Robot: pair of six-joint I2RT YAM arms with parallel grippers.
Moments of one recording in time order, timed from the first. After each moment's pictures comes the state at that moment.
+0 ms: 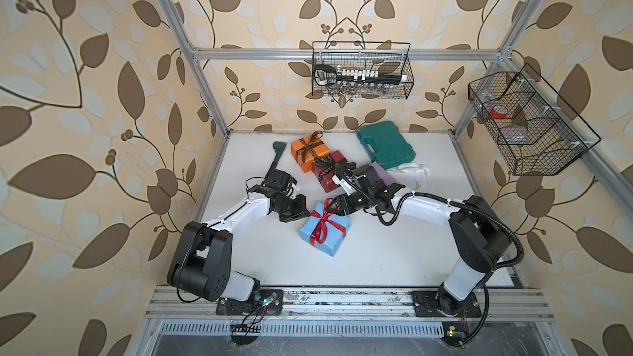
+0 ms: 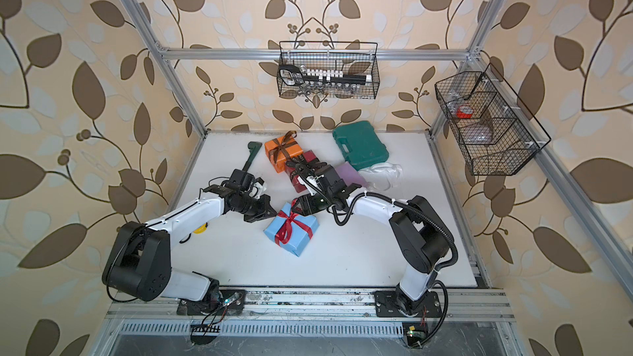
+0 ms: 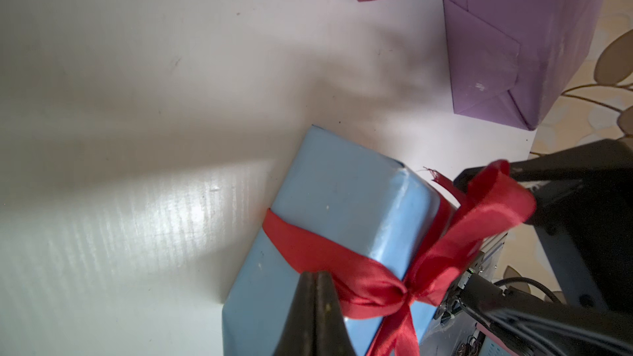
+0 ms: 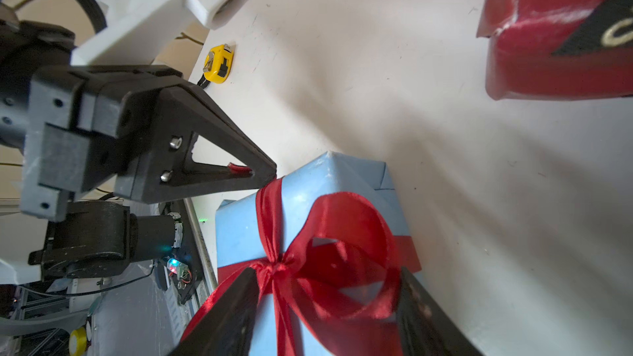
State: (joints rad) left arm -0.27 1.43 0.85 -0.57 0.52 -0.53; right arm 0.66 1.74 1.07 -0.15 -0.52 0.37
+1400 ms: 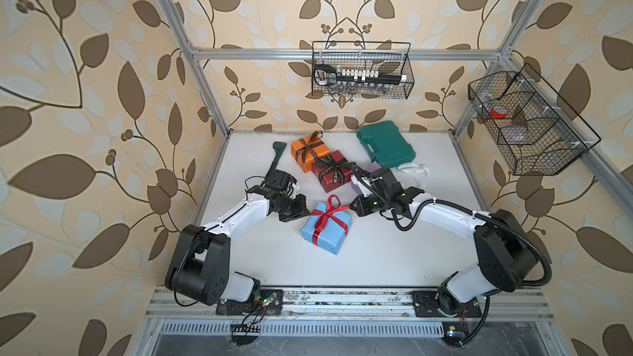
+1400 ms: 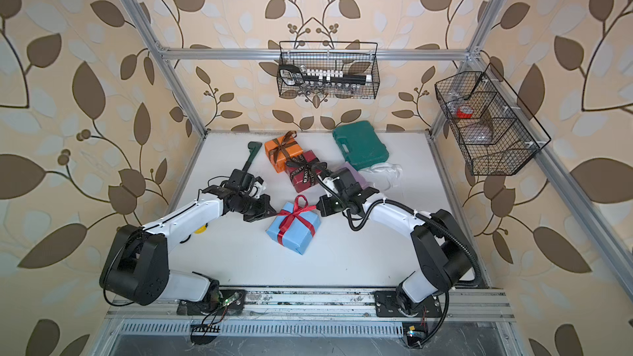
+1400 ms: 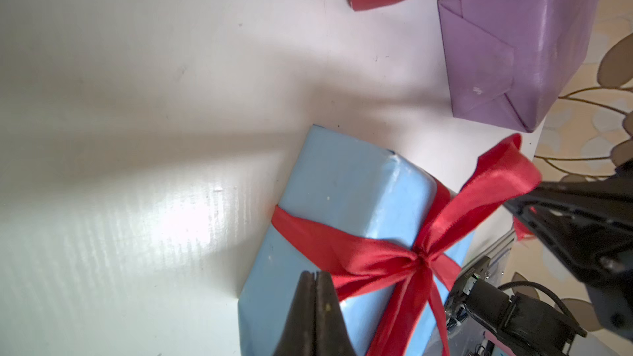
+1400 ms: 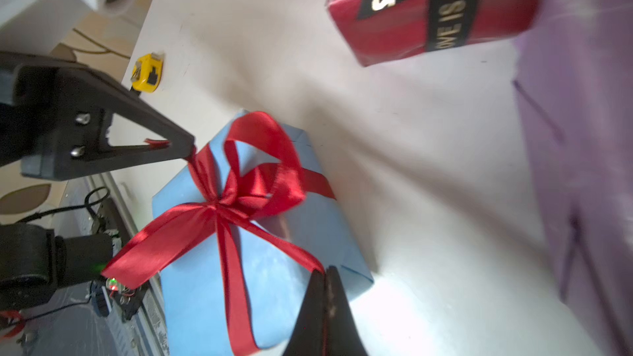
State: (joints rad) left arm -0.27 1.39 0.85 -0.57 0.47 -0.54; right arm 0.54 1.54 0.92 -0.25 -0.34 0.34
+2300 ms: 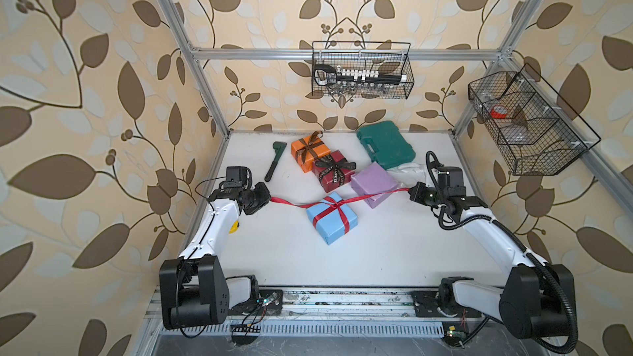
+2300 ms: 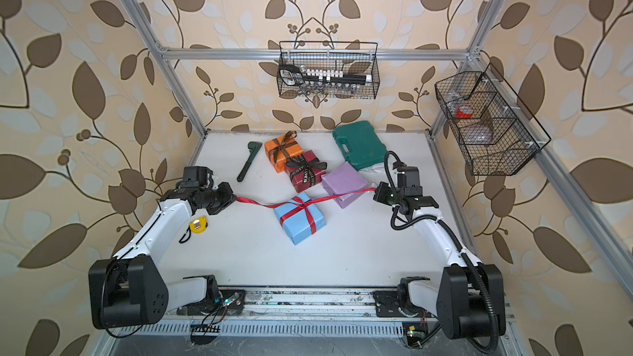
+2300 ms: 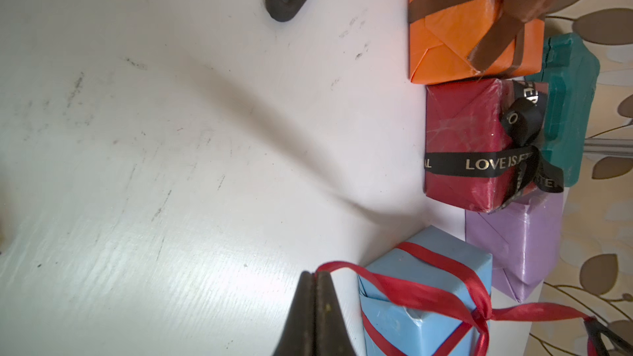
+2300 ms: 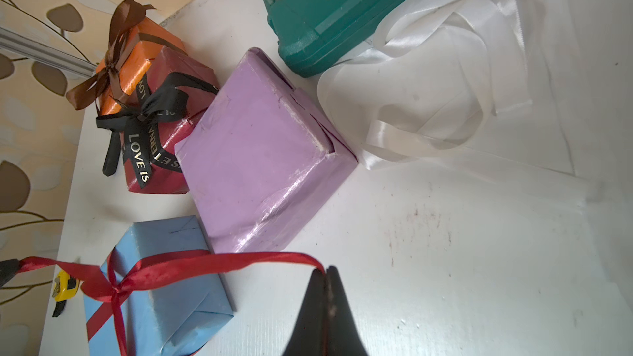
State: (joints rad) left arm 0.13 1.24 0.85 -0.61 0.34 -0.56; right arm 0.03 1.22 0.76 -0.35 -0.25 0.42
